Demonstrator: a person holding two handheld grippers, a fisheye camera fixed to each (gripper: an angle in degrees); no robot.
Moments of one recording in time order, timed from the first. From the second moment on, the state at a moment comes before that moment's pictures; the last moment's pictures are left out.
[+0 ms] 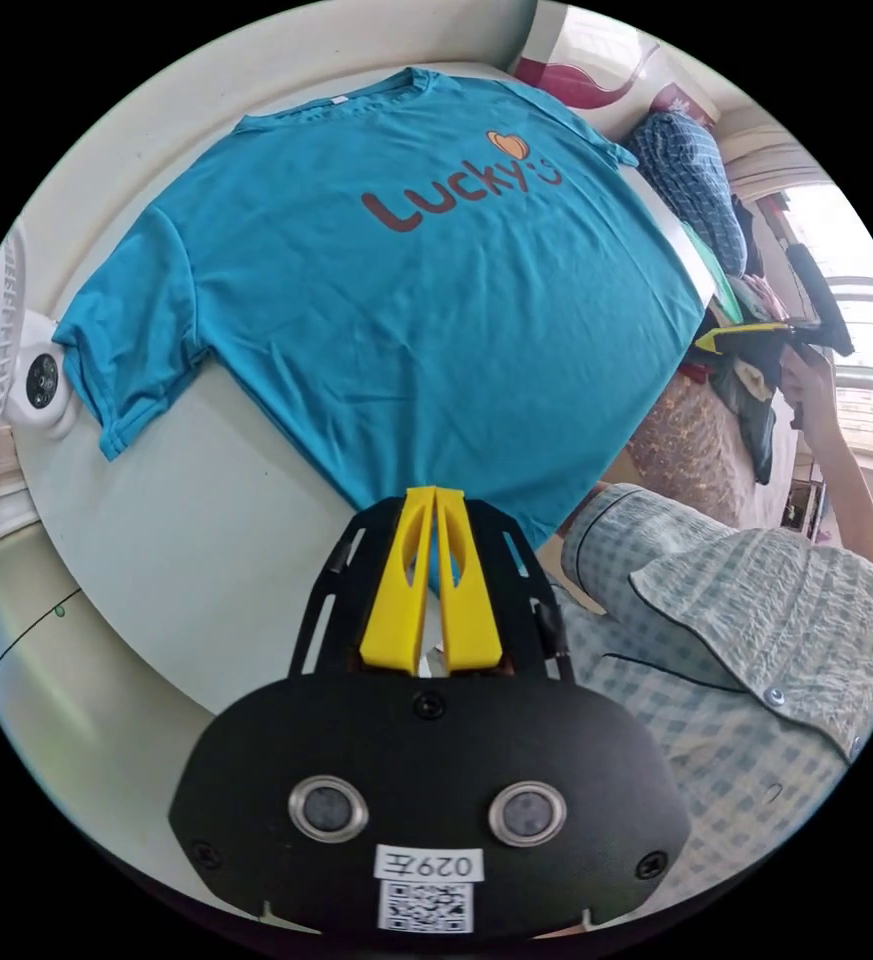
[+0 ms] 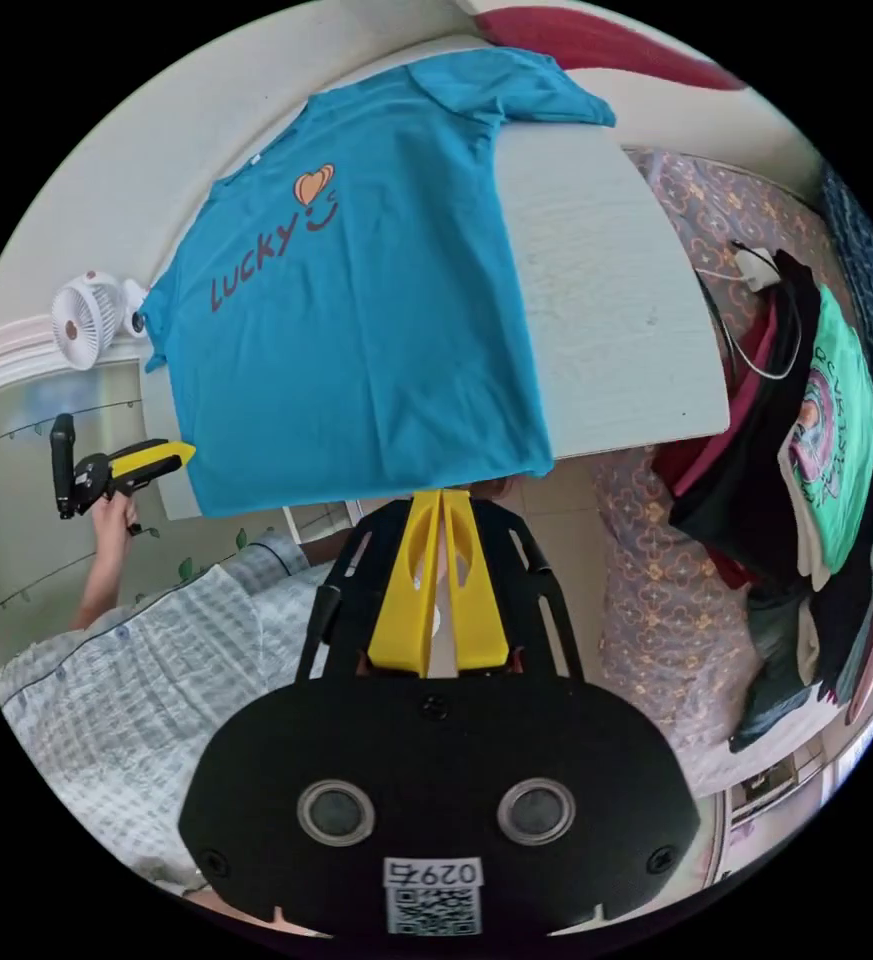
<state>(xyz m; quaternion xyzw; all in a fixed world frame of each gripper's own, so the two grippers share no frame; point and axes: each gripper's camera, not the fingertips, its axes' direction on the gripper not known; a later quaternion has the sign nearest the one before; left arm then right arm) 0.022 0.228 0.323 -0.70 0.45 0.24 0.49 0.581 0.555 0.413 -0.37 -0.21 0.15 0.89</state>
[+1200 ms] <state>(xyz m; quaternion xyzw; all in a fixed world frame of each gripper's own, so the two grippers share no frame) -0.004 0.299 0.341 -0.81 0.25 0.20 0.49 0.894 0.409 0.453 -0.22 -0.31 0.34 0.86</state>
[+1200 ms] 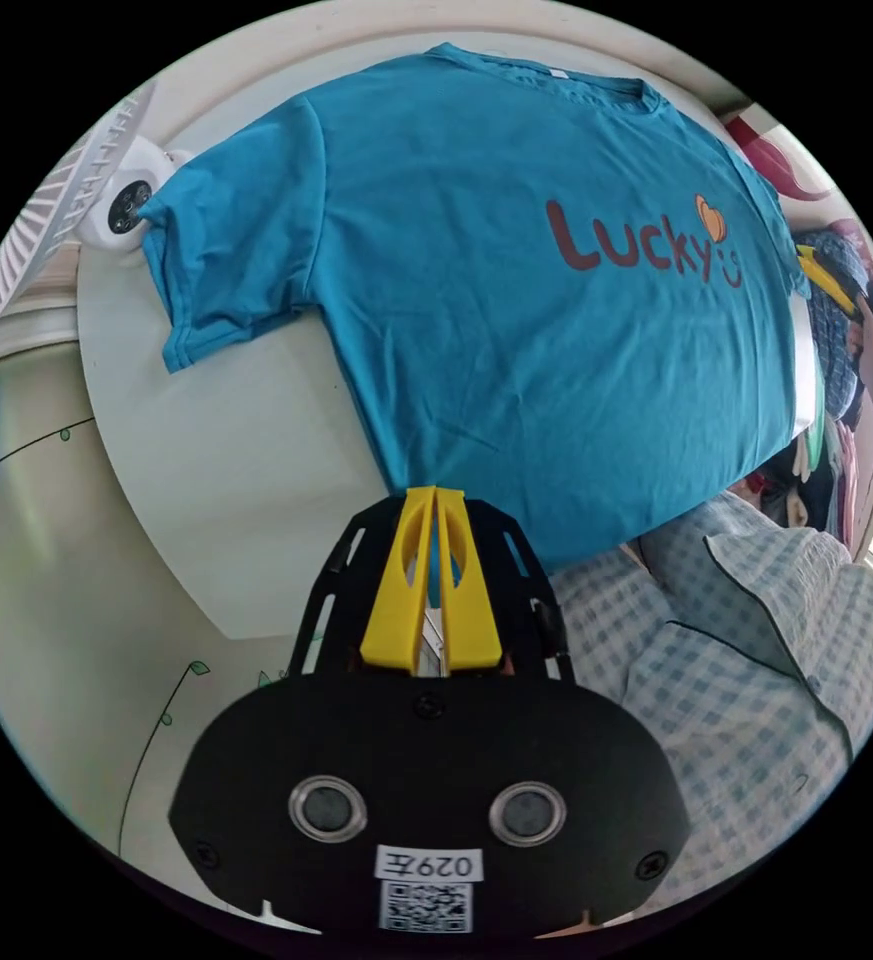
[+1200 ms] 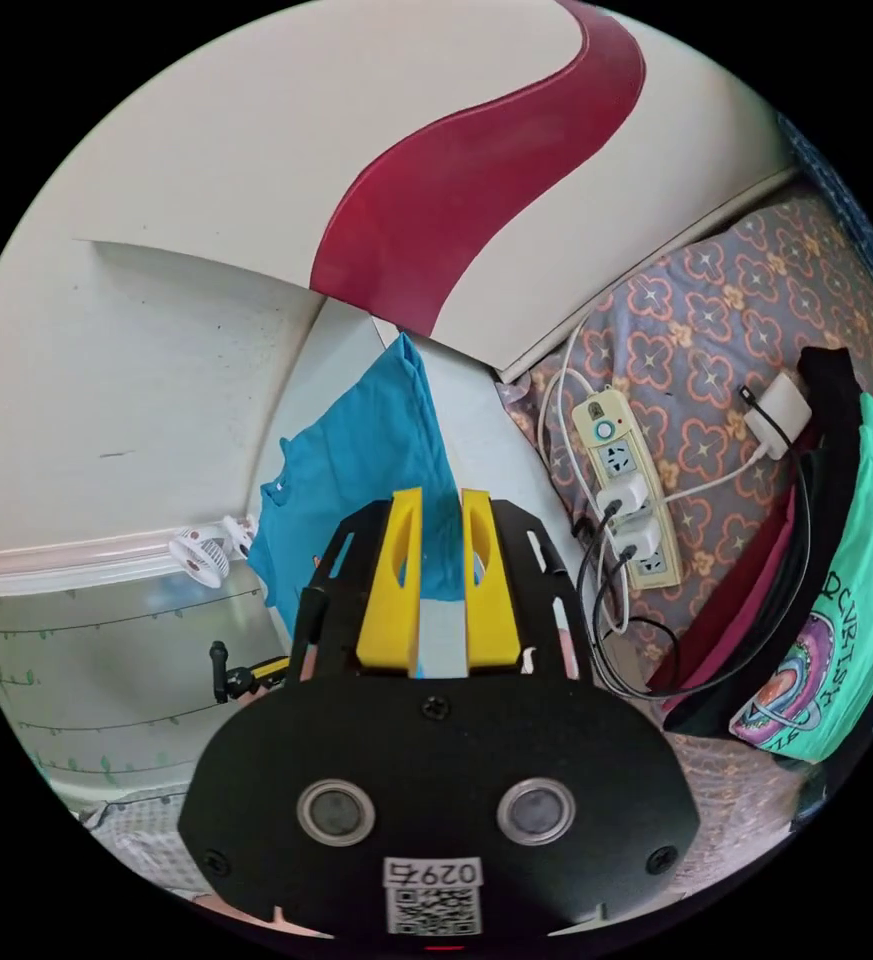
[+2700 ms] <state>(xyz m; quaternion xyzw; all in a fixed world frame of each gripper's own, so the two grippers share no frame) -0.360 0.264 0.461 -0.71 0.22 -0.27 0.61 0.454 0.409 0.506 -0.34 -0.18 0.08 0.92</state>
